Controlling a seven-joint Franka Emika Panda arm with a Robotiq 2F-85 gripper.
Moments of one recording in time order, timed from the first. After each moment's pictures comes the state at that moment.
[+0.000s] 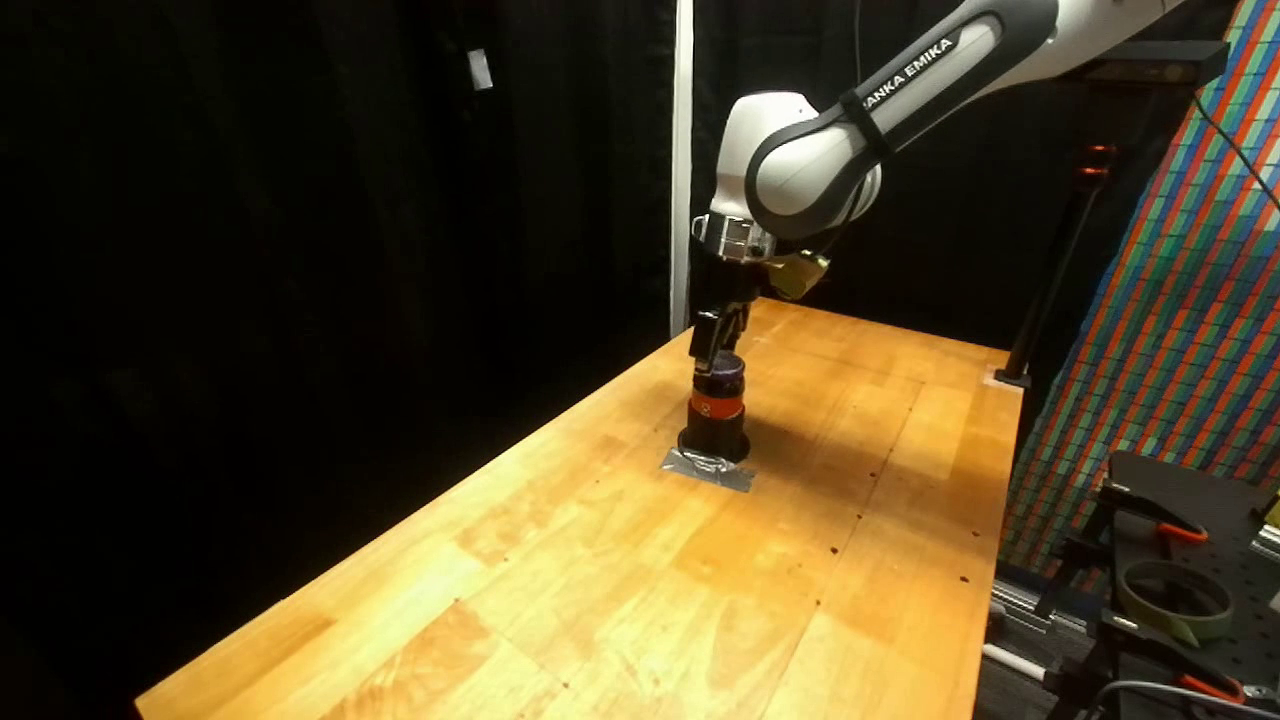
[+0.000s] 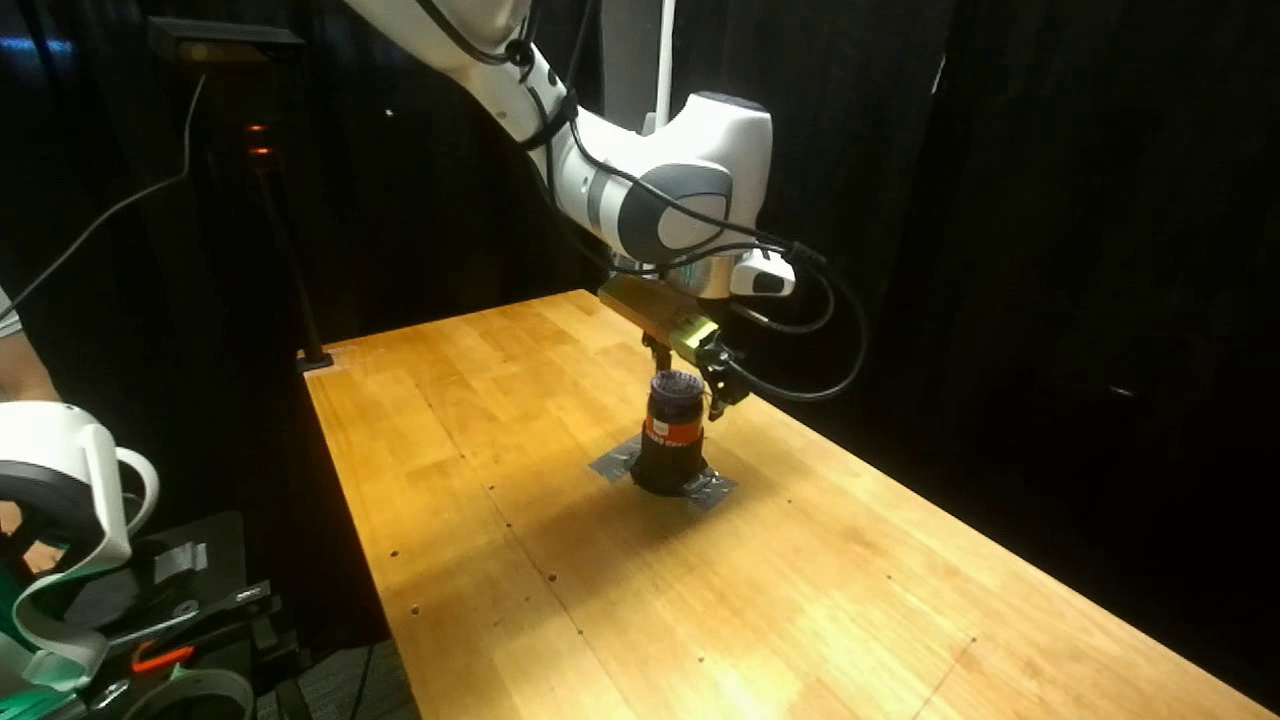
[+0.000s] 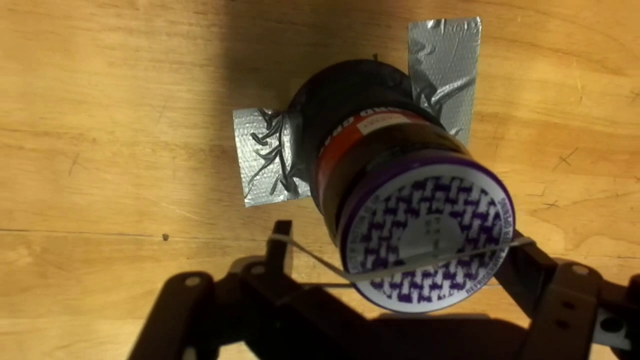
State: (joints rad) arm 0.02 0.57 0.11 -1.74 0.07 2.41 -0.13
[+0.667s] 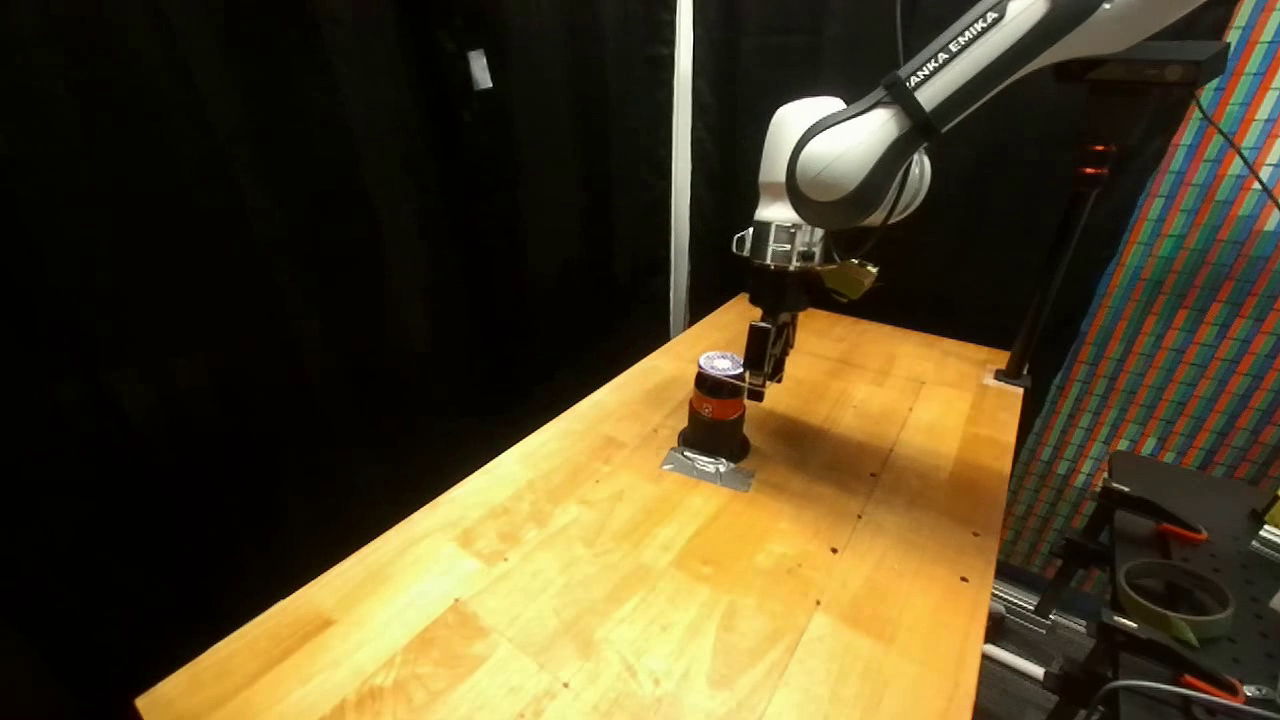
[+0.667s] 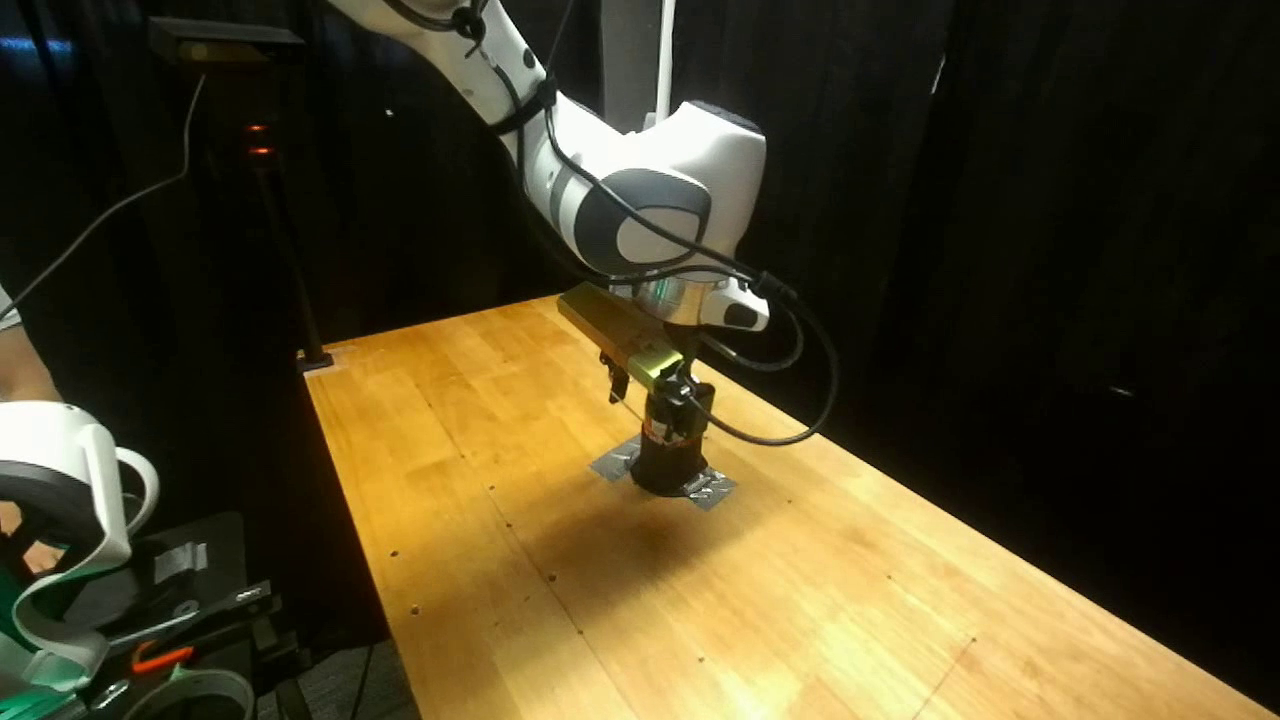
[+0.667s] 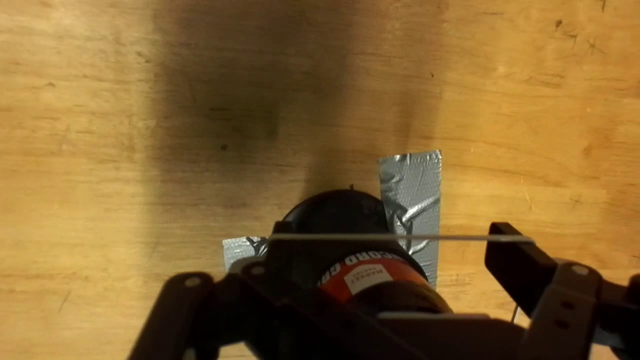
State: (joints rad) arm -0.03 0.46 0.13 -1.93 0.18 2.35 -0.23
